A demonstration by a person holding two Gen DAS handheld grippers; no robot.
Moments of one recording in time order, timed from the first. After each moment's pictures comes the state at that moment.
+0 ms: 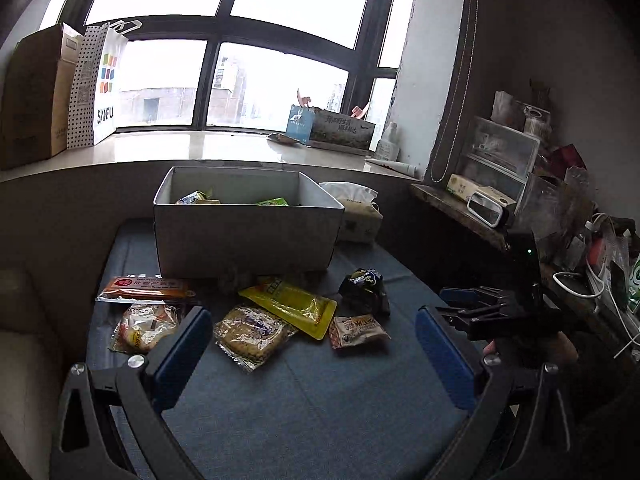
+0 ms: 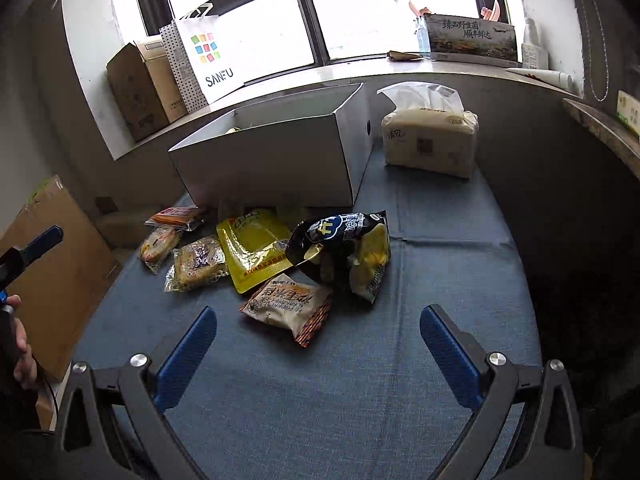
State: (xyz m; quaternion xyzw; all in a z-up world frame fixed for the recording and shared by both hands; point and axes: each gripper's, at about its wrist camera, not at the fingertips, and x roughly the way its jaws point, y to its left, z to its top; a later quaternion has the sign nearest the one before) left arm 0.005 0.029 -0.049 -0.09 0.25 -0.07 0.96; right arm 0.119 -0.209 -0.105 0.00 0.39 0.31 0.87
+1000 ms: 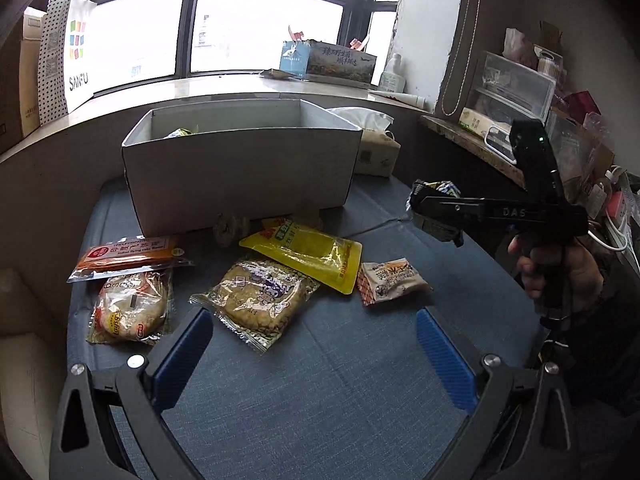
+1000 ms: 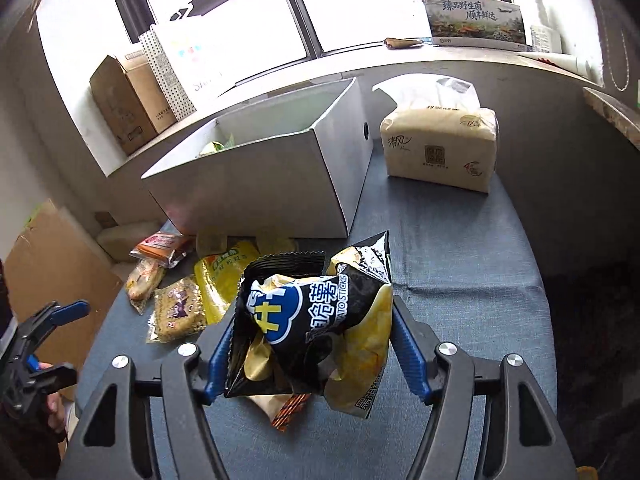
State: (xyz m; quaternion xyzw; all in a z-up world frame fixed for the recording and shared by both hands) left arm 0.073 0.034 -0.108 -0.05 0.37 -0.10 0.92; right arm 0.176 -0.201 -0.105 0.03 0.41 0.31 0.86
